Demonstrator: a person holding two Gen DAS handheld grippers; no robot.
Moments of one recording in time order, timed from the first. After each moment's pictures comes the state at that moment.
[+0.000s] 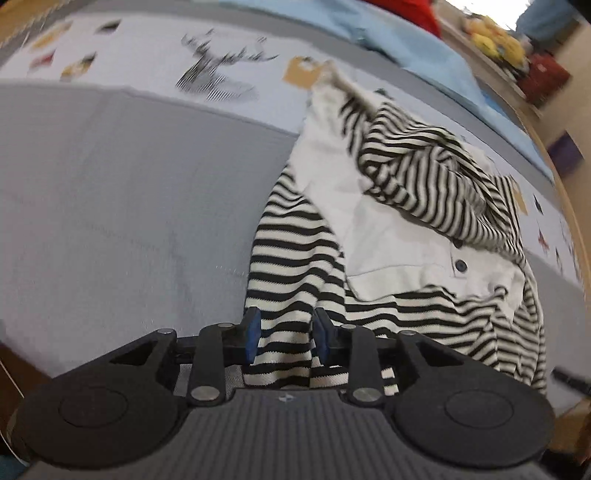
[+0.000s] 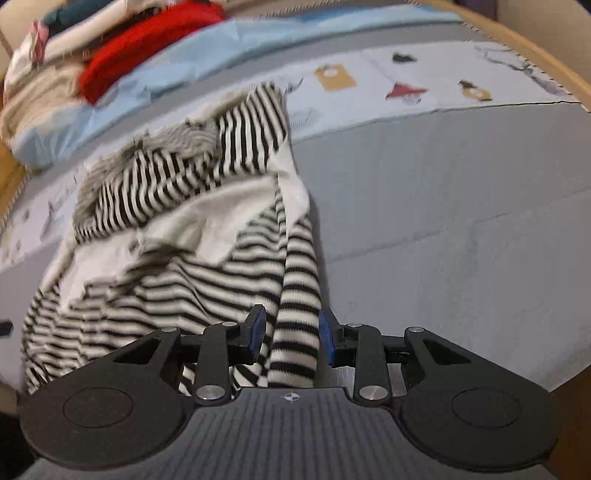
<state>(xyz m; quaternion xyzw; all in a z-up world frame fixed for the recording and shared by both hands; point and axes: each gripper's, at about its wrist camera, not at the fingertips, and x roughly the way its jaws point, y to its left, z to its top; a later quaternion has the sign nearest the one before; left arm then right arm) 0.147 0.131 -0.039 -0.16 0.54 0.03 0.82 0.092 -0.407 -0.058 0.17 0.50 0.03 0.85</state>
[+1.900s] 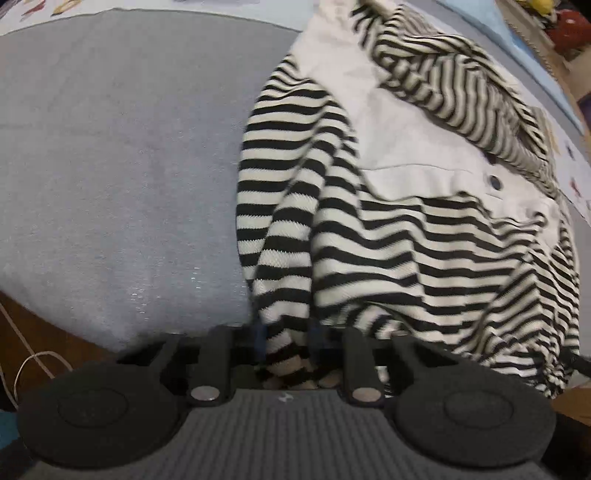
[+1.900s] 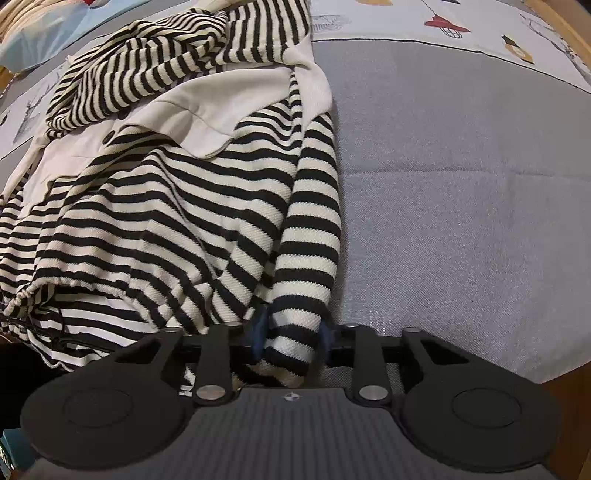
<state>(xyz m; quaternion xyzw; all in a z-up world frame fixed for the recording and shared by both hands) 0.131 0.084 -0.079 -0.12 0.63 0.03 0.77 0.105 -0.377 -0.096 0.09 0.61 0.05 0.79</state>
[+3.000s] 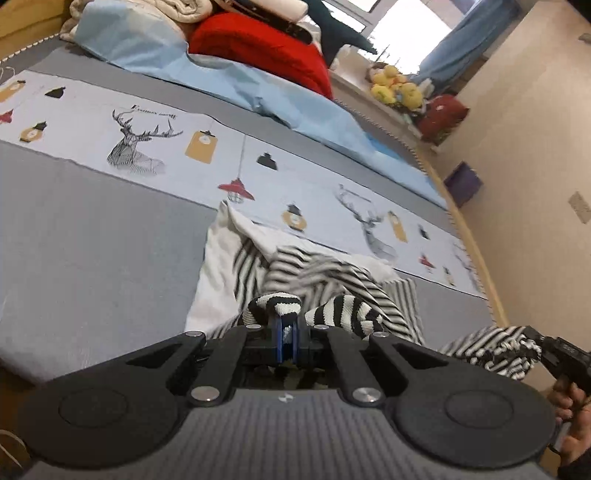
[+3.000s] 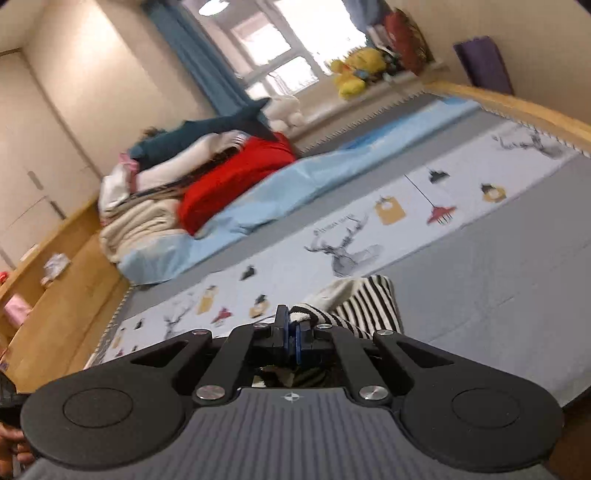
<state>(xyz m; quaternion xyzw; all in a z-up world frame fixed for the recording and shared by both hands) 0.082 0.092 0.090 -0.19 0.44 -0.09 0.88 0.013 -0.487 0.071 0.31 0.30 0.10 0.90</state>
